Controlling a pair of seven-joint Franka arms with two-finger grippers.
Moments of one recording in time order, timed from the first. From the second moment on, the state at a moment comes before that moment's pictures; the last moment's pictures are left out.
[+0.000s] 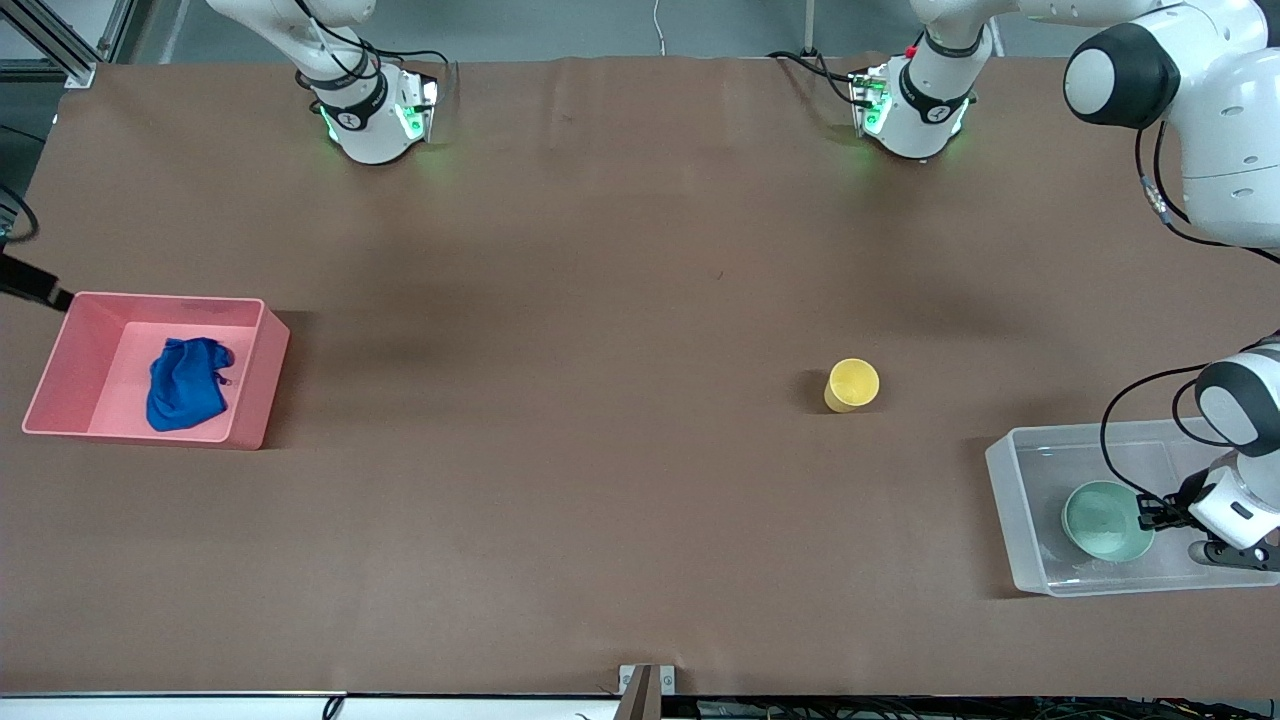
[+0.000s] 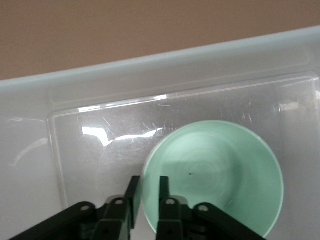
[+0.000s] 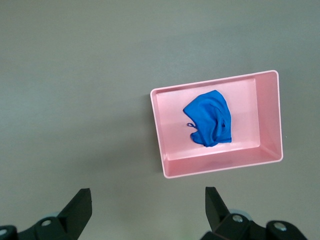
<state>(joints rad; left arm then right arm) 0.25 0.91 0.04 -1.21 -0.07 2.29 0.42 -0.09 0.07 -0.11 -1.45 0.02 1.50 0.00</state>
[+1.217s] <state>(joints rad) 0.22 0.25 -0.25 -1.63 -0.07 1.92 0.16 -0.07 0.02 -0.10 -1.46 0.01 1.47 0.01</state>
